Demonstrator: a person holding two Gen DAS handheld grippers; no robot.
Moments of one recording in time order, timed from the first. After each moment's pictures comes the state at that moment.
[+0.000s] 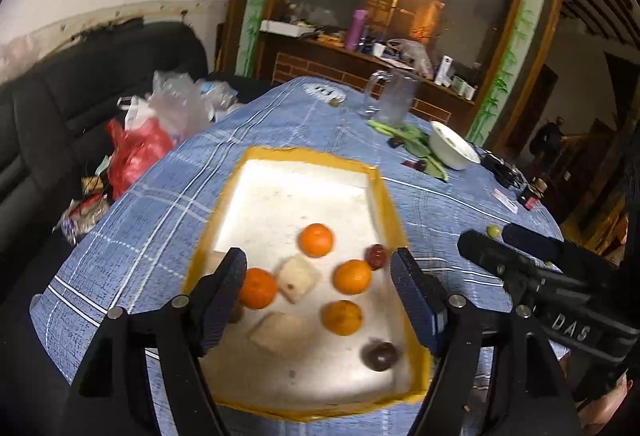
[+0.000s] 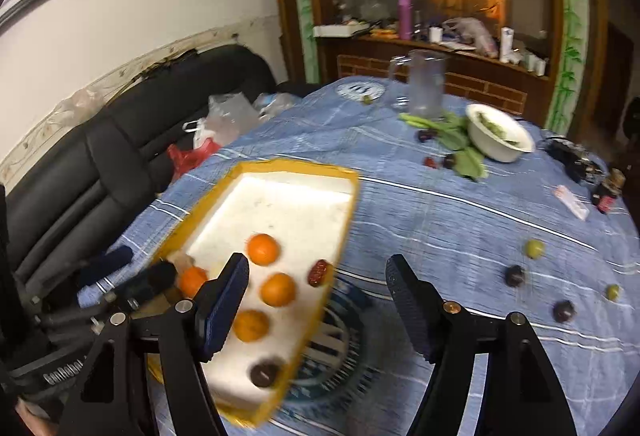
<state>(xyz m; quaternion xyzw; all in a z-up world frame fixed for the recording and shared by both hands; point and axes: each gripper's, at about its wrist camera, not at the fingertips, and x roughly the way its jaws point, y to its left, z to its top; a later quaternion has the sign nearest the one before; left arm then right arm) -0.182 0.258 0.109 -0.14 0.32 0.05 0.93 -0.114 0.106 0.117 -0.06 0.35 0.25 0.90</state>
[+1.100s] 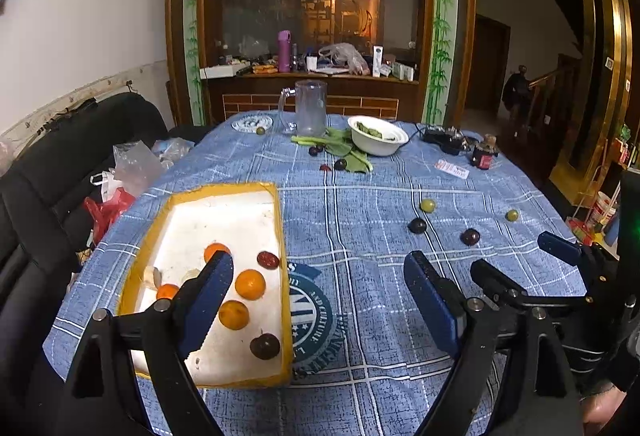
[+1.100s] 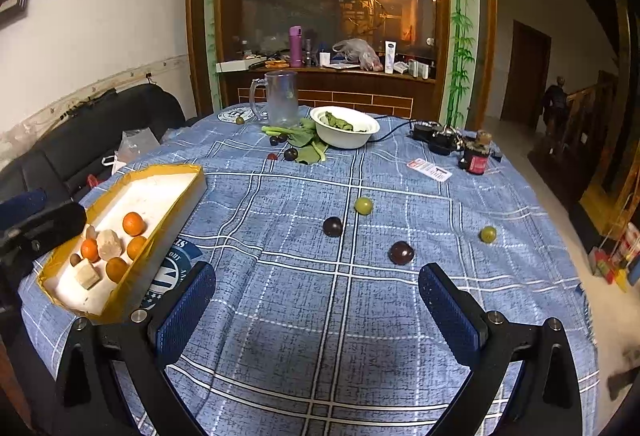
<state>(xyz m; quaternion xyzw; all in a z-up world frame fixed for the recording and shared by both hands) -0.198 0.126 0.141 -0.02 0.30 0.01 0.95 -0.162 -0.053 0.106 -0.04 0.30 0.11 0.95</state>
